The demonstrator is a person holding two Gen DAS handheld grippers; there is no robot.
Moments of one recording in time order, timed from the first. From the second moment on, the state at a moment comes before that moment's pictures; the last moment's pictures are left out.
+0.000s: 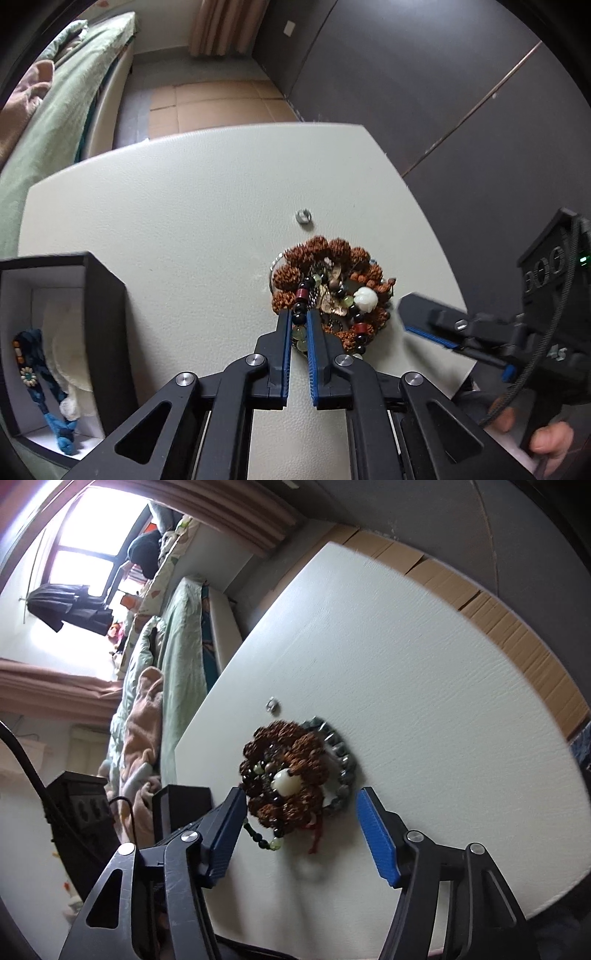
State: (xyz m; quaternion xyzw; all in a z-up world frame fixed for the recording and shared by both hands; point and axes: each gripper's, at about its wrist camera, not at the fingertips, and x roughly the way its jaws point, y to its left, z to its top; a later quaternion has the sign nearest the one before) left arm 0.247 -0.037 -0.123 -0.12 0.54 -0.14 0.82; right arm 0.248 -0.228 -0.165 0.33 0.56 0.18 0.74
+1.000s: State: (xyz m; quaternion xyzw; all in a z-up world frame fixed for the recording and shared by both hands) left arm 0.233 0.032 -0.058 -0.19 0.47 -0.14 0.85; right arm 0.252 -0.207 -0.164 0.26 0.57 0.16 0.77
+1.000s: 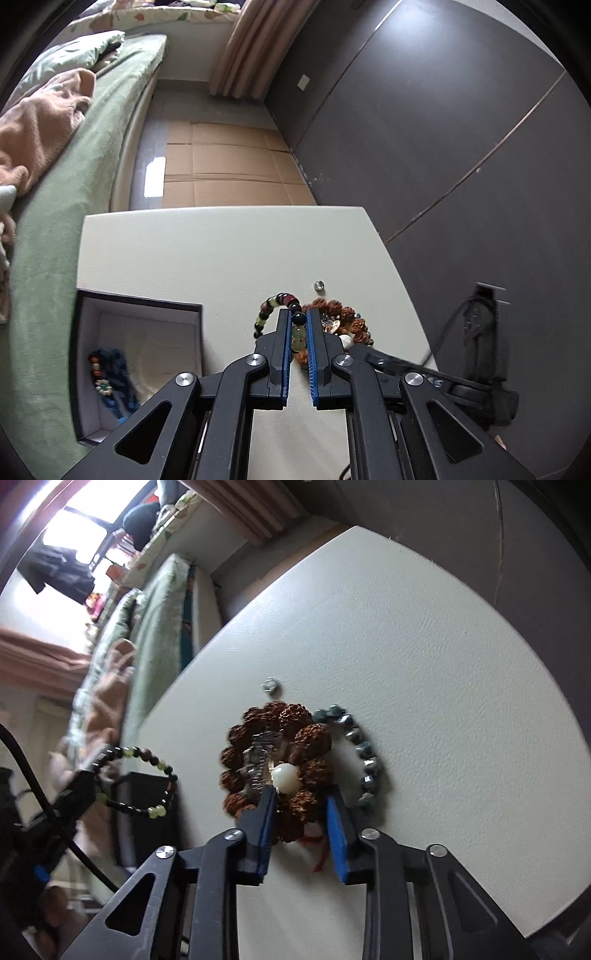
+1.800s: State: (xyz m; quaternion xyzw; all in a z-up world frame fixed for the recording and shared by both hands) left arm 0.187 0.096 -0.030 -0.20 0.43 -0.10 0.87; right arm 0.219 -0.179 -0.086 0.29 0.43 0.28 0.80
